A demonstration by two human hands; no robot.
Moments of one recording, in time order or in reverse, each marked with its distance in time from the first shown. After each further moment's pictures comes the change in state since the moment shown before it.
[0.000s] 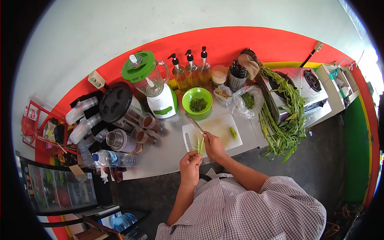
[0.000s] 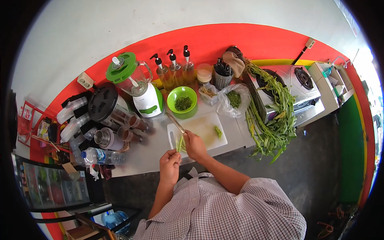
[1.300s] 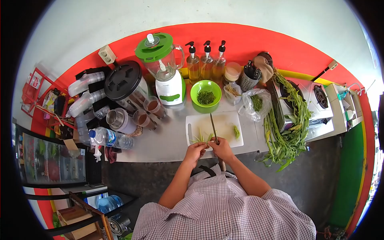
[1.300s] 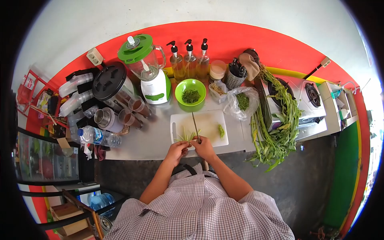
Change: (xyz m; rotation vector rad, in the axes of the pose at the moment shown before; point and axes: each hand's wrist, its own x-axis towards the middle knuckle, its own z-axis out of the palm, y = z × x) left_hand 0.073 -0.067 -0.062 0.323 0.022 -0.375; right_hand -0.020 0.066 -0.002 0.372 -0.246 0.421
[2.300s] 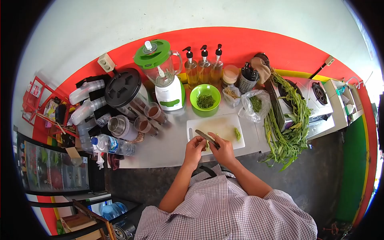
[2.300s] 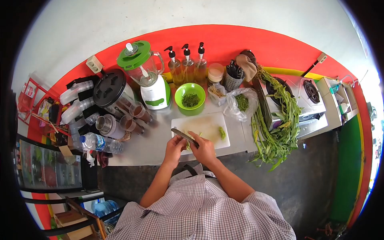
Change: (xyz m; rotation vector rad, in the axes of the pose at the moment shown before) left_hand -0.035 0.051 0.029 0.096 -0.039 0.368; right_hand -0.033 -0.063 0.006 -0.387 0.195 -0.580
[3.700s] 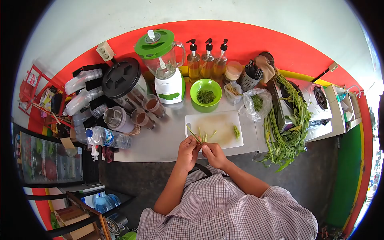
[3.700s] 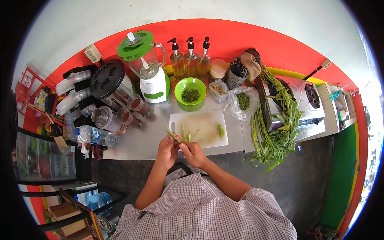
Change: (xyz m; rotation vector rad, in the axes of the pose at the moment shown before) left_hand -0.020 0.010 -0.007 -0.549 -0.113 0.056; right_hand -0.012 0.004 0.017 0.387 -0.385 0.139
